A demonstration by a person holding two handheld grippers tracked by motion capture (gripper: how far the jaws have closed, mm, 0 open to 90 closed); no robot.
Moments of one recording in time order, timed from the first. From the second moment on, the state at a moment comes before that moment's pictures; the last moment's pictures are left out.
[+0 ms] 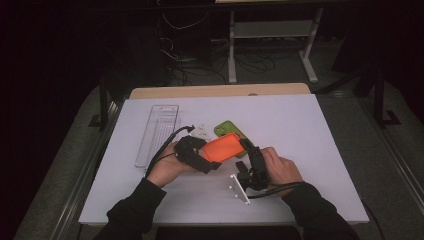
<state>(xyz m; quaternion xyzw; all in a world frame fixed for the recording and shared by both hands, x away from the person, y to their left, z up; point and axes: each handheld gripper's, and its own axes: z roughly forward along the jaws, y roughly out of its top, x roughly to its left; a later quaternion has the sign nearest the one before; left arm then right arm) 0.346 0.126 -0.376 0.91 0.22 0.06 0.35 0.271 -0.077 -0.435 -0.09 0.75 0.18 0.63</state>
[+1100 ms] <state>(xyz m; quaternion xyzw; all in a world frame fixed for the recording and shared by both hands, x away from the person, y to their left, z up) 0.345 0.127 -0.375 0.91 0.22 0.06 0.35 0.267 -0.056 -0.444 -0.12 0.75 0.15 0.63</state>
